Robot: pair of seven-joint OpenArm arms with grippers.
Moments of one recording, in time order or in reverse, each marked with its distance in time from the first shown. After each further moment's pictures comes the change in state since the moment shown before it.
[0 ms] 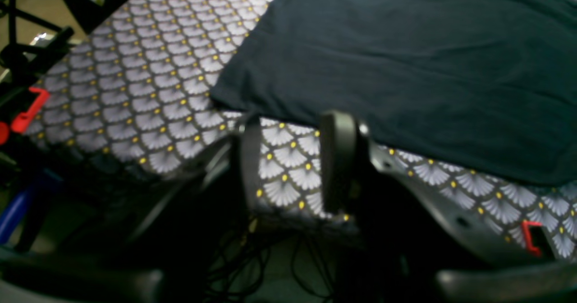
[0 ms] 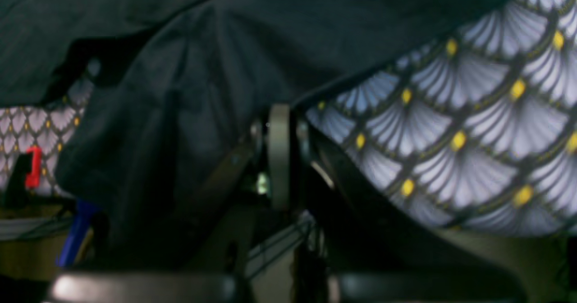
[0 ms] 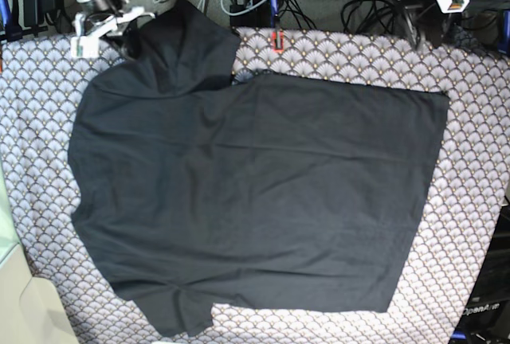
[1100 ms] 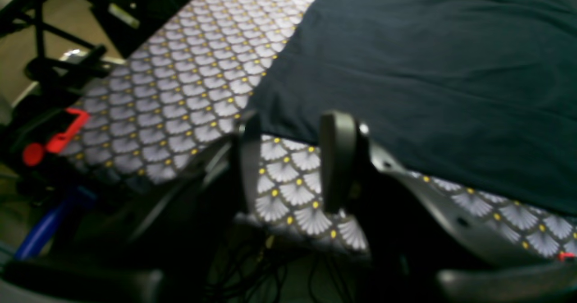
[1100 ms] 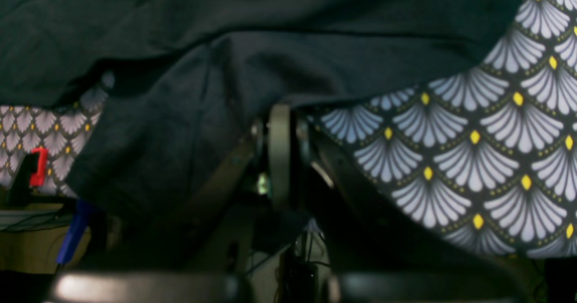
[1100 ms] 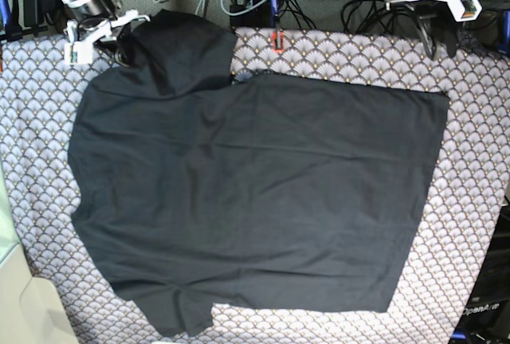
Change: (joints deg) left arm -2.5 0.2 -4.2 -0.7 0.0 0.0 0.4; right arm -0.6 1.1 0.2 3.5 0.0 0.2 -1.9
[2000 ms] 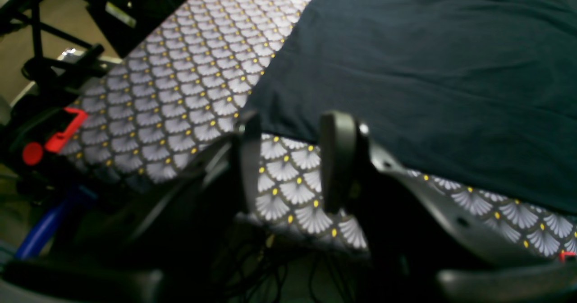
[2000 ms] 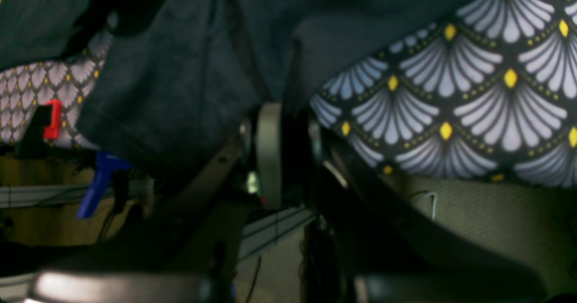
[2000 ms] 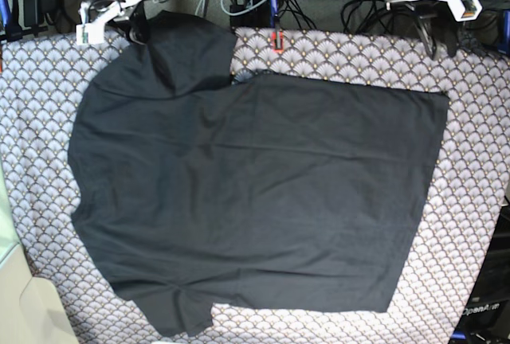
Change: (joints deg) left arm 0.1 0.0 0.0 0.0 0.0 0.0 0.0; right arm -1.8 -1.6 1.0 -5.9 0.3 5.6 1.1
